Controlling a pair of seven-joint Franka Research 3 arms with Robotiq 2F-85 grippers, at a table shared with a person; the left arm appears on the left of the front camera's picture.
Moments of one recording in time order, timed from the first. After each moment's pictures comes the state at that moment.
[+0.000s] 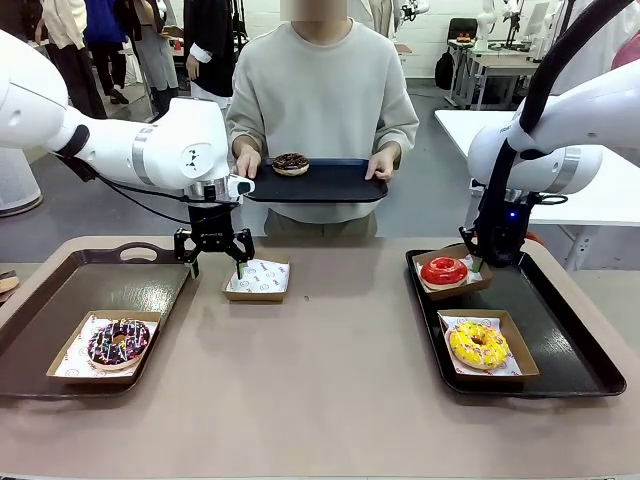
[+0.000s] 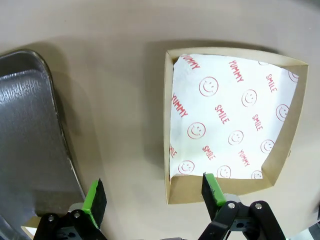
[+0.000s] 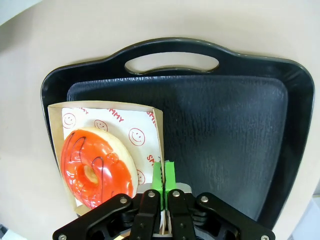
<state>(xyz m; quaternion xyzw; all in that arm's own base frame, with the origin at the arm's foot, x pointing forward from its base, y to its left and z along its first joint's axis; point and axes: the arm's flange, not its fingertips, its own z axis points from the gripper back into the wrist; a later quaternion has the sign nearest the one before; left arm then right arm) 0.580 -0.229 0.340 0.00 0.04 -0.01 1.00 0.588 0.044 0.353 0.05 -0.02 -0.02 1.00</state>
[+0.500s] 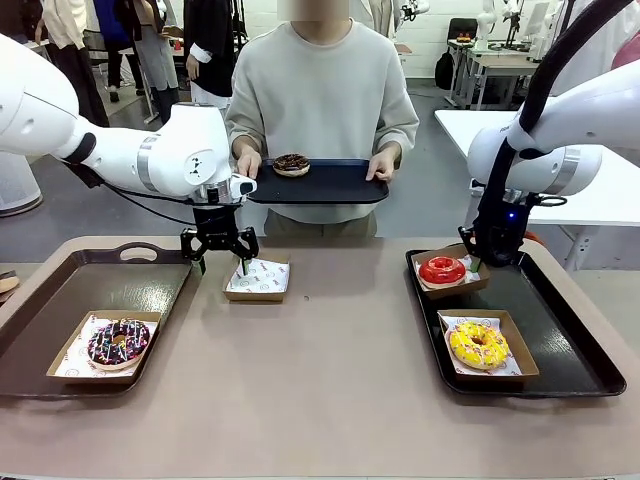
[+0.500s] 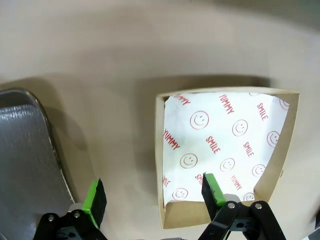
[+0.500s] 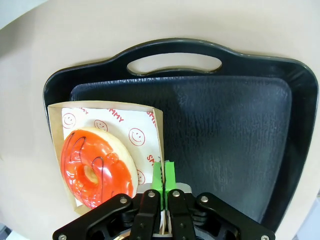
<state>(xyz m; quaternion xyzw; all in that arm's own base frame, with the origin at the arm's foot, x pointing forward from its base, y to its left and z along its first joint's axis) 0.597 -0.231 0.333 -0.01 0.01 -0.01 1.00 0.588 0.044 0.352 0.06 -0.02 -0.03 1.00</state>
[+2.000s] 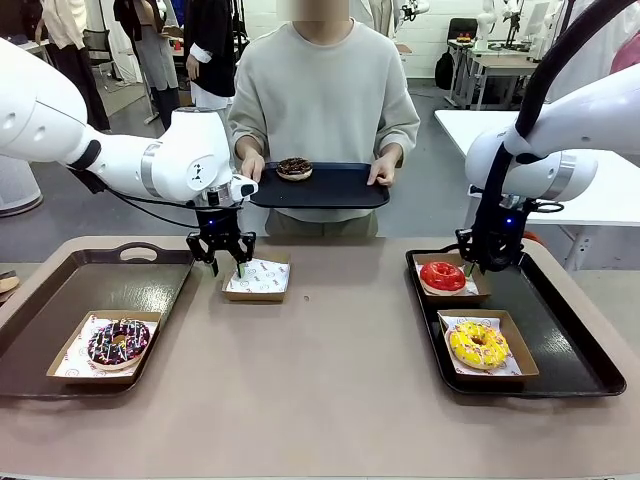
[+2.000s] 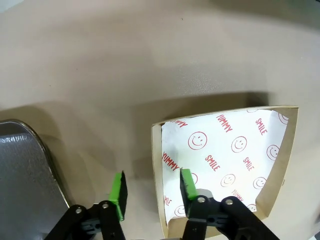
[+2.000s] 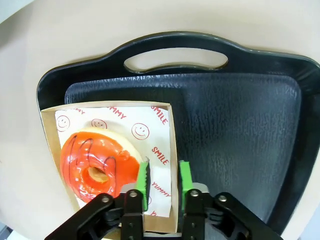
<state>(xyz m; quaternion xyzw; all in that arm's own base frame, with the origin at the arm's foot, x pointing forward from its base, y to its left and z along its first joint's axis) 0.610 -0.230 0.324 -0.02 -0.01 -0.04 1.00 0.588 0.046 0.339 0.07 -0.01 -0.03 1.00</state>
